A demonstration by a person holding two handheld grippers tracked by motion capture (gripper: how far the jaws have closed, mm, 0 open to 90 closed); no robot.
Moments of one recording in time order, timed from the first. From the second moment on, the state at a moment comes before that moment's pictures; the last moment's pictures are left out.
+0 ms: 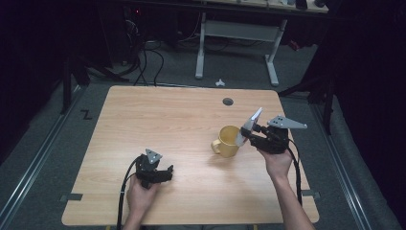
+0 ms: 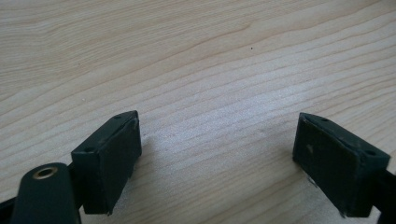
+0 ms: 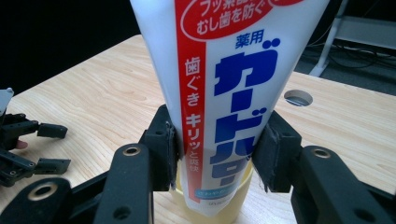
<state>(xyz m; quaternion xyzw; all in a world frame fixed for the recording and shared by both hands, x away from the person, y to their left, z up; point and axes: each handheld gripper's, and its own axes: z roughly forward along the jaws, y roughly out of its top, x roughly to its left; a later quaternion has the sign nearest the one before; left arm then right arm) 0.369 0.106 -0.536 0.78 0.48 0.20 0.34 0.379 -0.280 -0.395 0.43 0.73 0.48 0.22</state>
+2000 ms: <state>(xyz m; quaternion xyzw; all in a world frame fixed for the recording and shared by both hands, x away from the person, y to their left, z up) 0.369 0.106 -0.536 0.78 0.48 0.20 0.34 0.400 -0.253 -0.424 0.43 0.76 0.45 0.19</state>
